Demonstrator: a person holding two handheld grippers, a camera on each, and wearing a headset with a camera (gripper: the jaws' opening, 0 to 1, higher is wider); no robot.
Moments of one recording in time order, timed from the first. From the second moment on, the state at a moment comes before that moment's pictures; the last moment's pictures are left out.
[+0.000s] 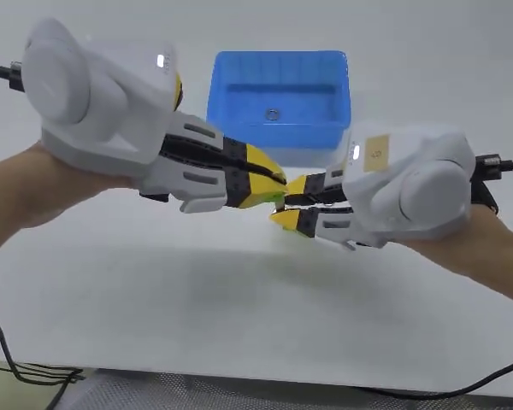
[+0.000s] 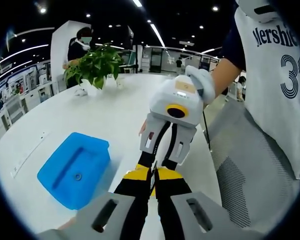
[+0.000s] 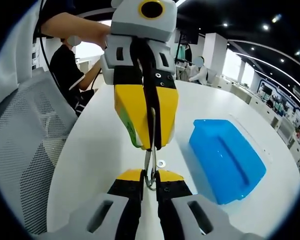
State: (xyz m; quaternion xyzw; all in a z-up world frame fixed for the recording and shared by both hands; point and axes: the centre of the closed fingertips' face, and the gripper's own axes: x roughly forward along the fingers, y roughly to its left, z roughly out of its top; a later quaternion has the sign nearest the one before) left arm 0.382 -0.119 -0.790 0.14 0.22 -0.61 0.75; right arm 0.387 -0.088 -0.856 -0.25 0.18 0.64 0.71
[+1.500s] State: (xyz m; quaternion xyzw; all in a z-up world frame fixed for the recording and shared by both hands) left arm 0.409 -0.108 -0.713 0.18 0.18 -0.61 0.75; right arm 0.421 -0.075 -0.776 -0.27 0.12 0.63 0.72
